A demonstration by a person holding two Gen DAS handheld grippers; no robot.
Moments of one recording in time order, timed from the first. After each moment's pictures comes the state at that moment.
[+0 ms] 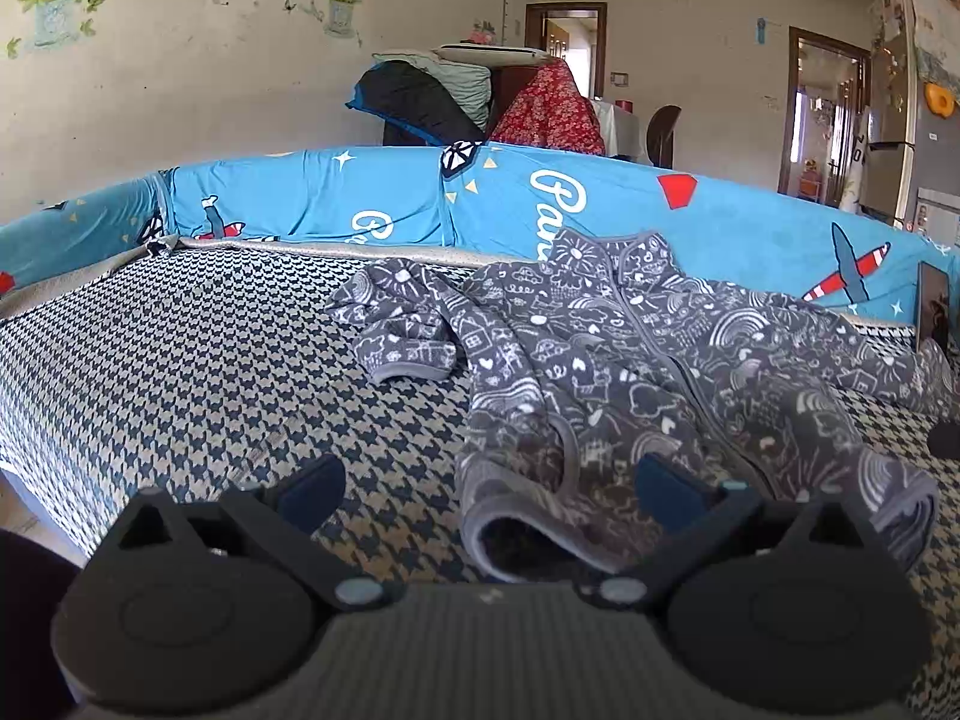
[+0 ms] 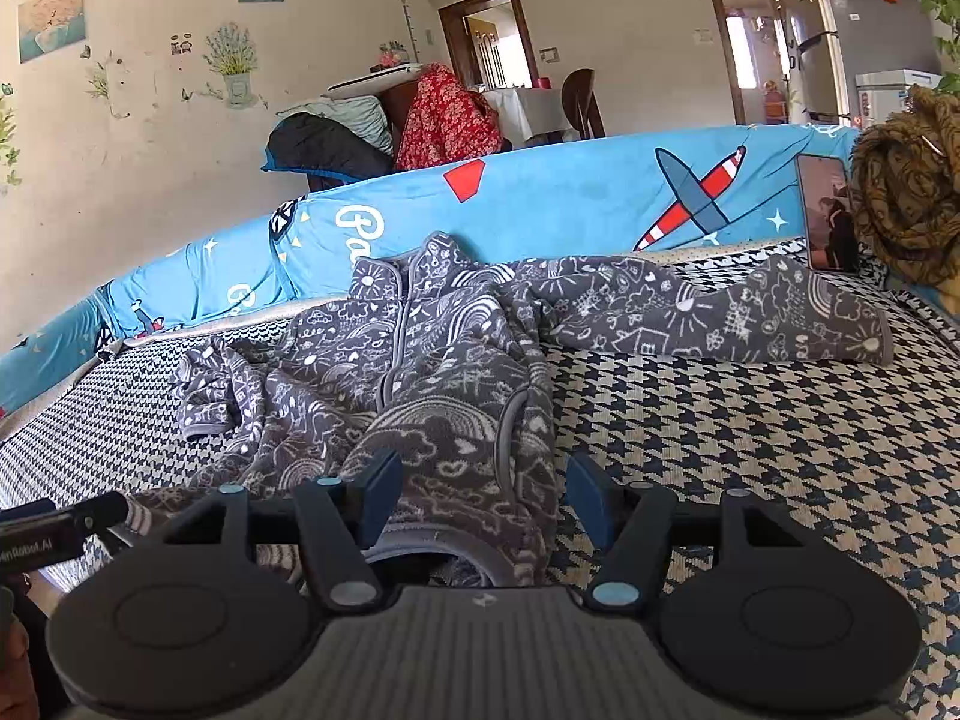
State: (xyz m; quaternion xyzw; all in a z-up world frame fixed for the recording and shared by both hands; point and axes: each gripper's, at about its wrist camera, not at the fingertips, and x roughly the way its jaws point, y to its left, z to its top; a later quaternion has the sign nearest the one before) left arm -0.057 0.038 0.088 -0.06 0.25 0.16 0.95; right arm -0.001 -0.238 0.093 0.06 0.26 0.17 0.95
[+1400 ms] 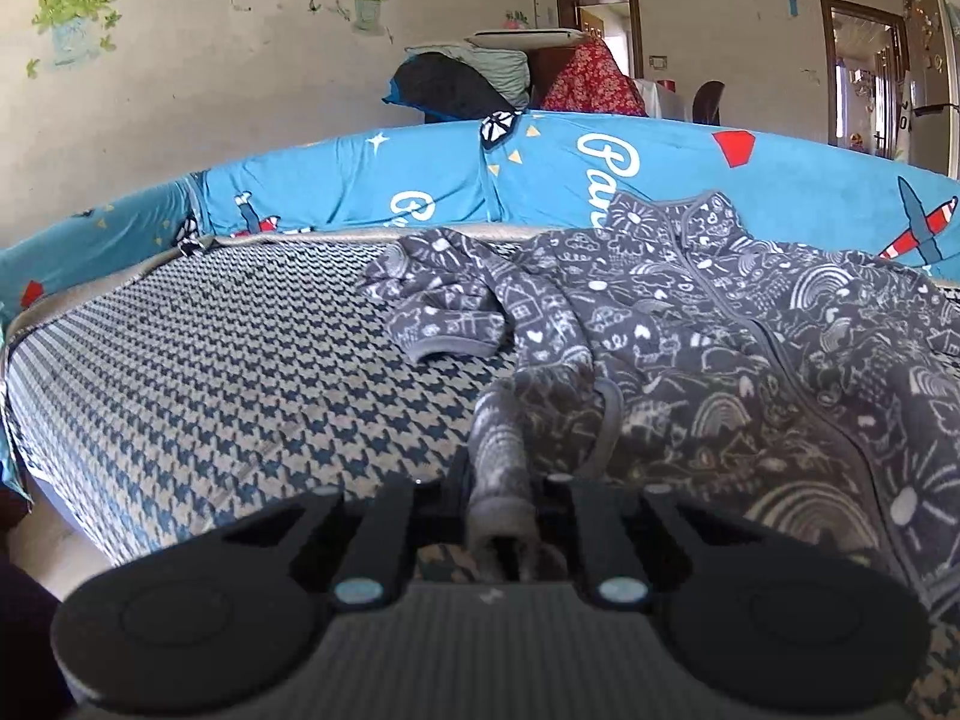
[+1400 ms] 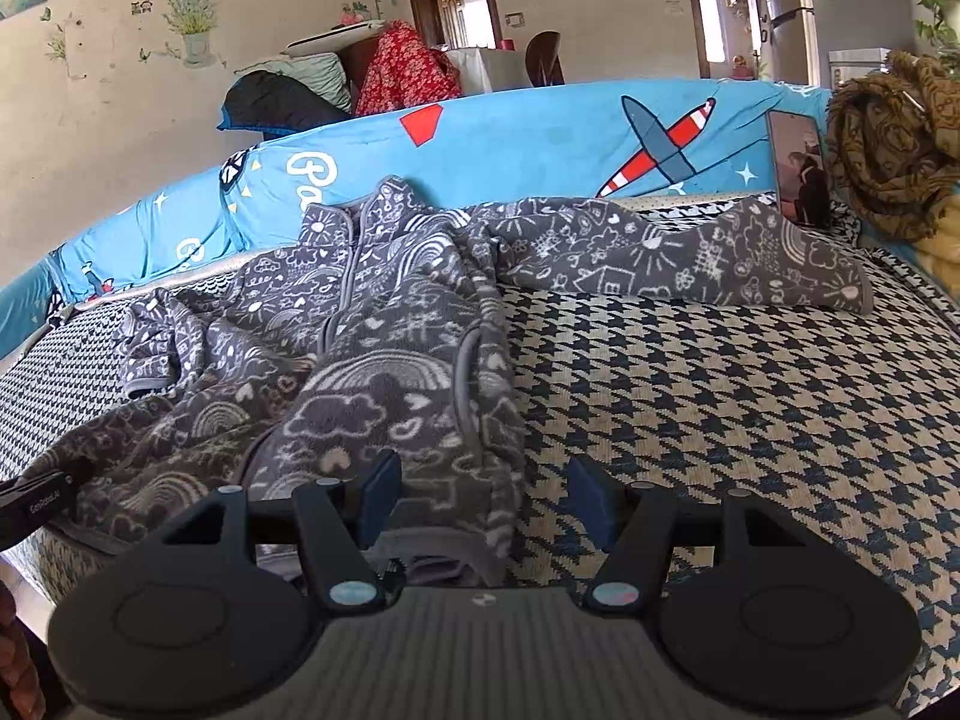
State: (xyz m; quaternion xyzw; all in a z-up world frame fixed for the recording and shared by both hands) left arm -0.024 0.045 0.045 -0.01 0.26 0.24 0.94; right arm 0.009 -0.236 0.063 0.04 0.30 0.12 0.95
